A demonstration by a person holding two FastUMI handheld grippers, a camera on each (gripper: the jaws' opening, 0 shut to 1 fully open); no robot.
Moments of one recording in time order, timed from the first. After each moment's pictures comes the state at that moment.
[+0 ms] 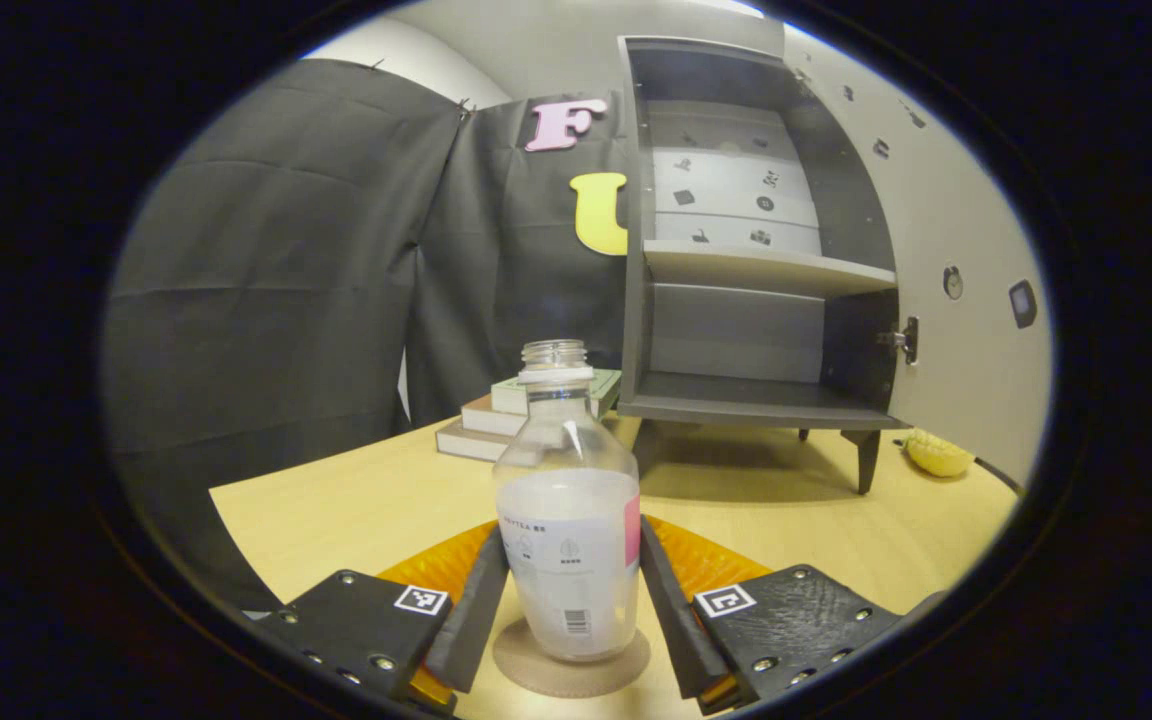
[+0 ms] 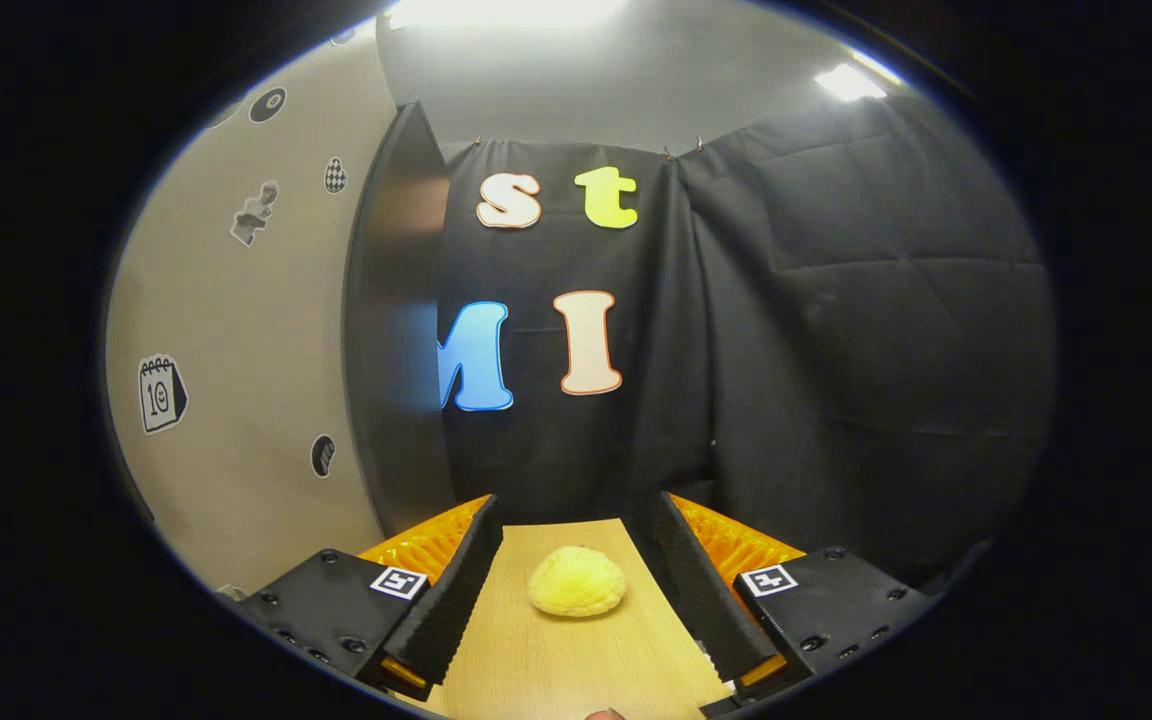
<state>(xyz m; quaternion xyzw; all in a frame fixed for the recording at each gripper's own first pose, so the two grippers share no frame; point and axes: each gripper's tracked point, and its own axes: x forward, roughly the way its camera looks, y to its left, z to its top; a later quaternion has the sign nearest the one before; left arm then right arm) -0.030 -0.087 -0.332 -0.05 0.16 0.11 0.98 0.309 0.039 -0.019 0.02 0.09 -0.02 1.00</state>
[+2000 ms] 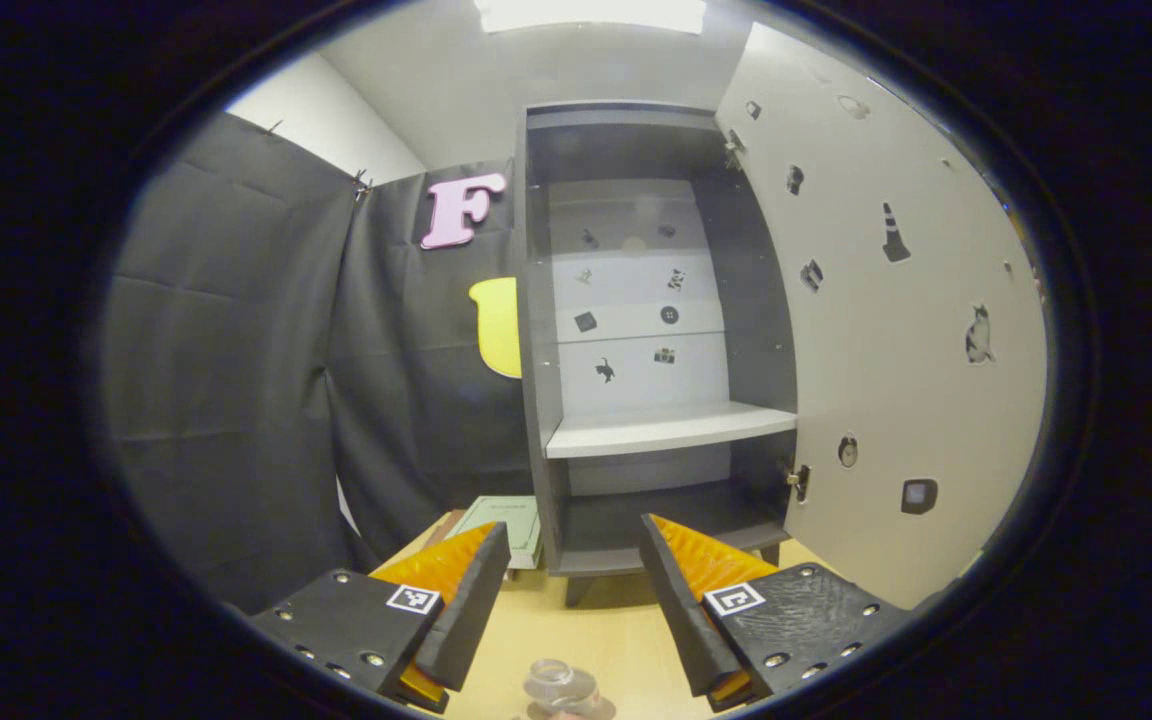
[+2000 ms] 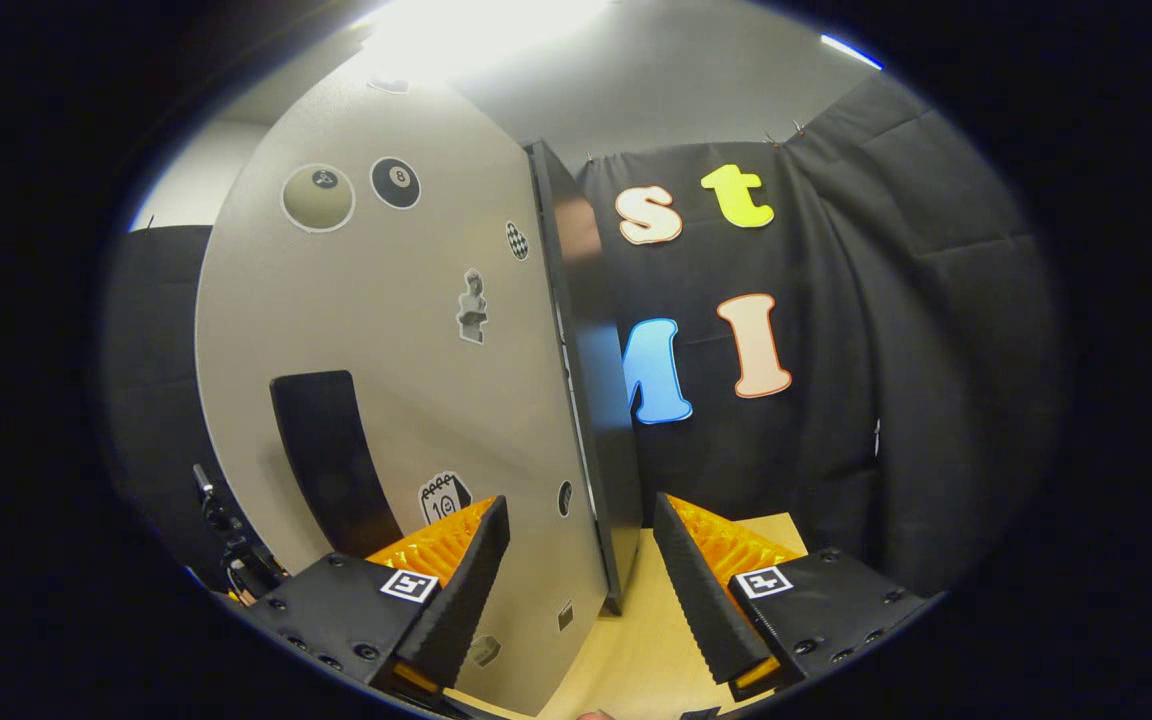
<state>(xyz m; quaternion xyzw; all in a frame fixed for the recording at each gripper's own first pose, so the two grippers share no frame) 0.028 -0.110 -0.080 0.00 0.07 -0.03 1.00 0.256 0.180 0.058 0.11 0.09 0.21 0.97</state>
